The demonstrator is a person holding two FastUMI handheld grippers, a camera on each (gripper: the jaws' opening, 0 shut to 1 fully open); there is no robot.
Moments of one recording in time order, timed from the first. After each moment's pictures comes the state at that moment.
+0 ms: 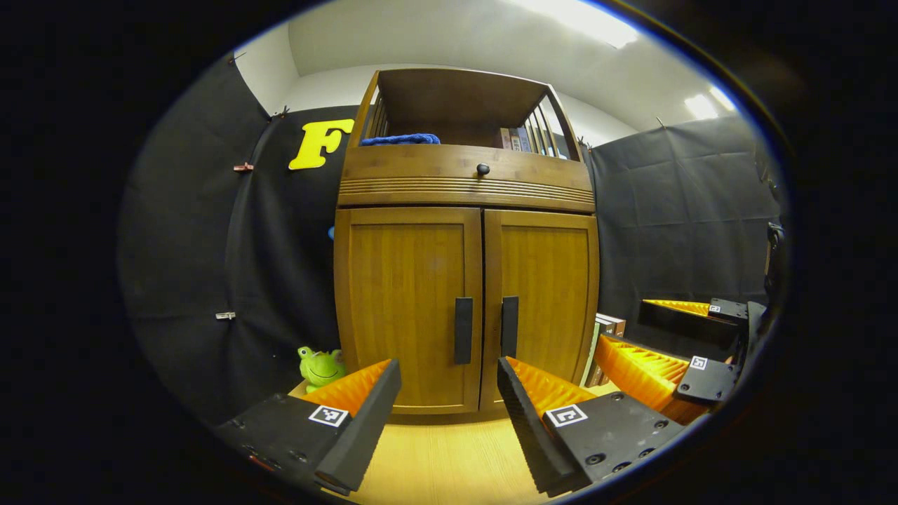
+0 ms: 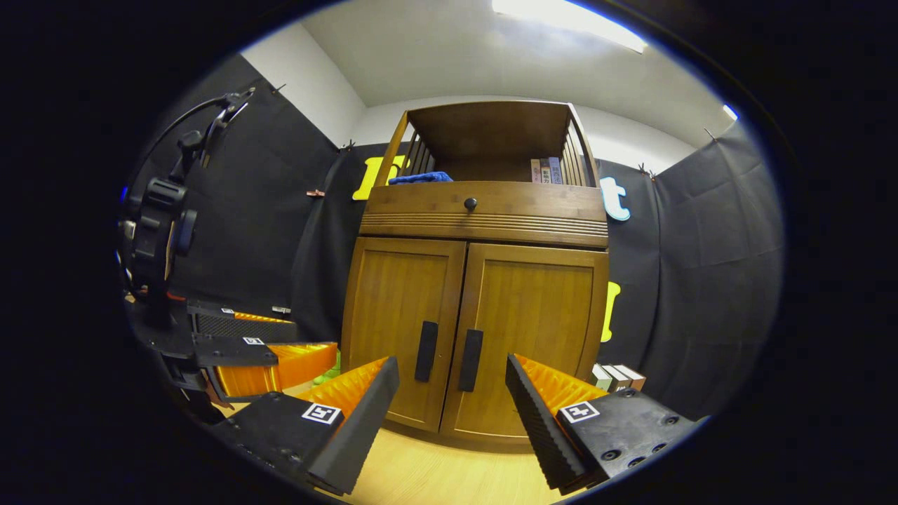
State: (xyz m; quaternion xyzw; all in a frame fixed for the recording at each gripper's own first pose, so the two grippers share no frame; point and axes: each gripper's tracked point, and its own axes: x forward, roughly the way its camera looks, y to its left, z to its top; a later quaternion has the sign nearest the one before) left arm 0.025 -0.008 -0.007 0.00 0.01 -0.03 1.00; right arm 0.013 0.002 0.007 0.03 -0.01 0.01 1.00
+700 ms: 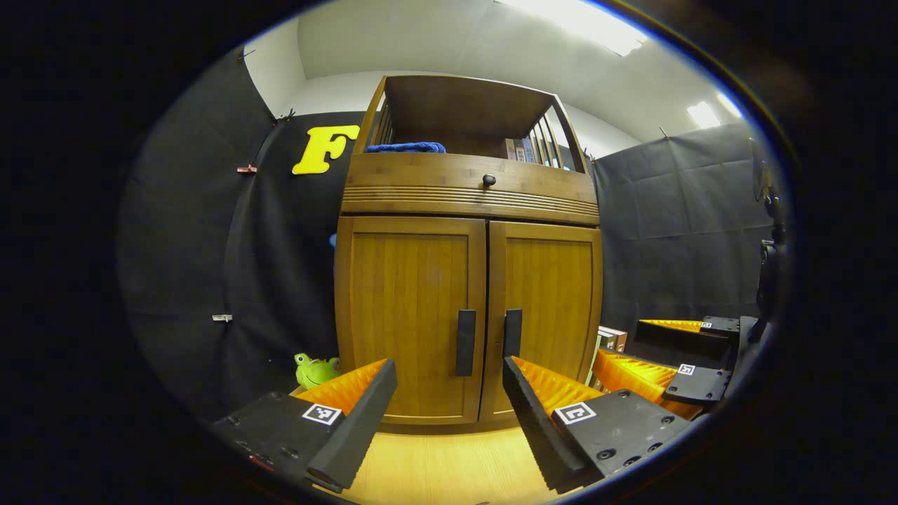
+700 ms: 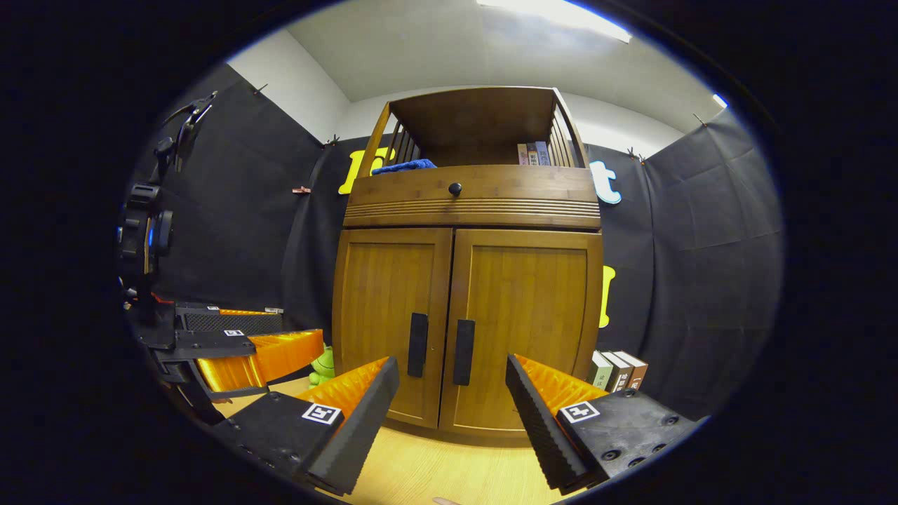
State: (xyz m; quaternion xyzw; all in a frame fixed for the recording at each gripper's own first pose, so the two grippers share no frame) left arm 0.037 0.001 -0.001 0.00 -0.01 -0.02 1.00; right arm 0.033 -0.004 -0.012 0.04 0.02 -0.01 1.00
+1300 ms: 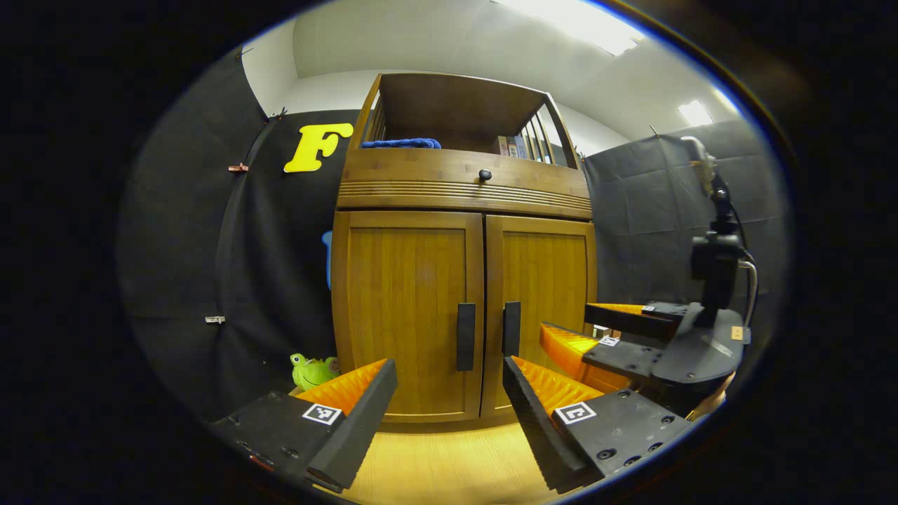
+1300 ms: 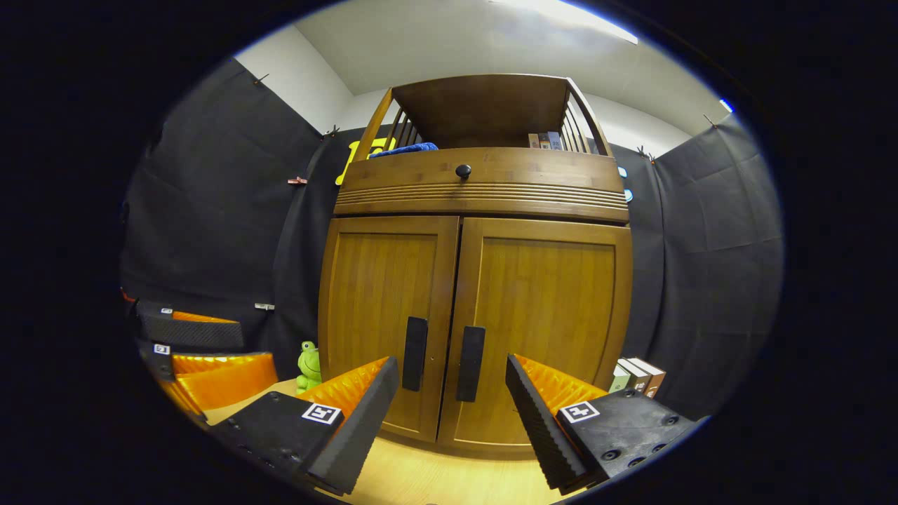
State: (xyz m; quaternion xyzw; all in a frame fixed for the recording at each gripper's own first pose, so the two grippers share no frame) left arm 0.031 0.011 -0.009 0.00 -0.01 -0.05 1.00; right arm 0.115 0.004 -0.023 0.04 0.02 -0.01 1.00
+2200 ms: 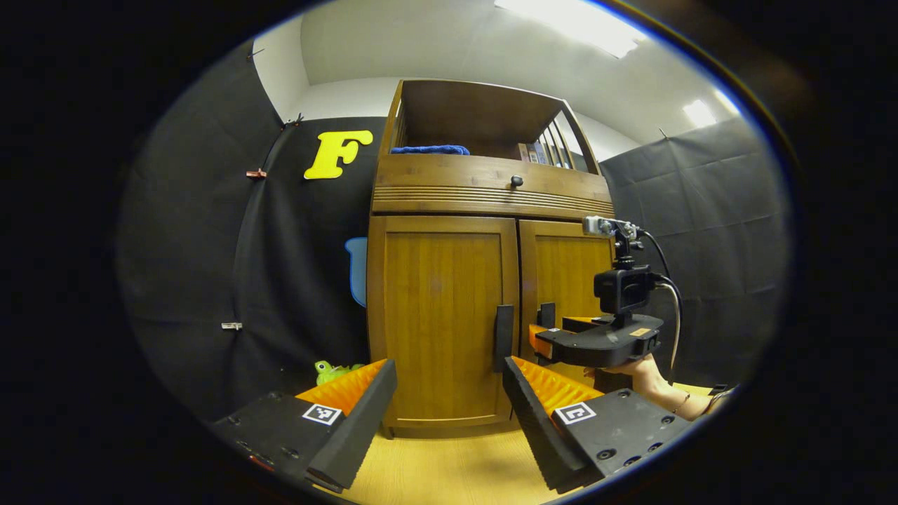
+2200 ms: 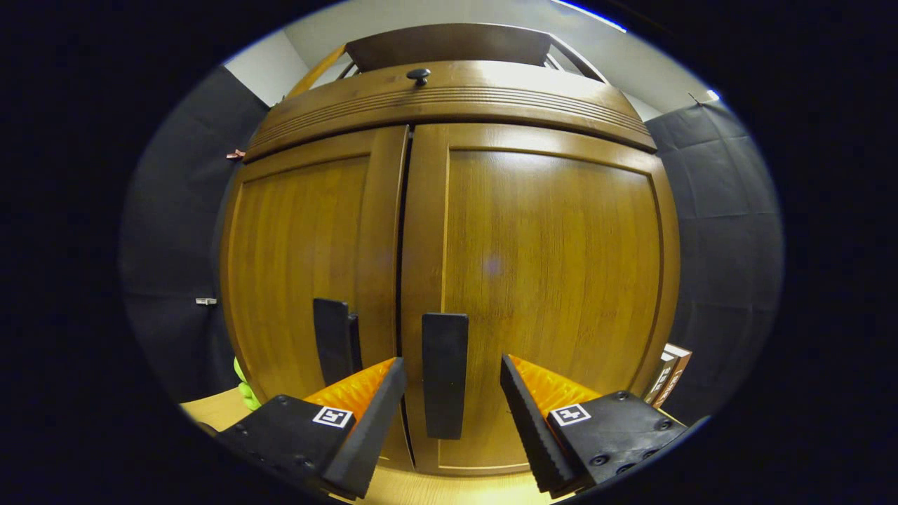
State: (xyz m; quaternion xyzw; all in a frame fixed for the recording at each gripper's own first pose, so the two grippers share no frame) left arm 0.031 0.064 -0.012 0.01 -0.03 -0.02 1.00; right arm 0.250 -0.037 -0.108 0.06 0.08 -0.10 0.99
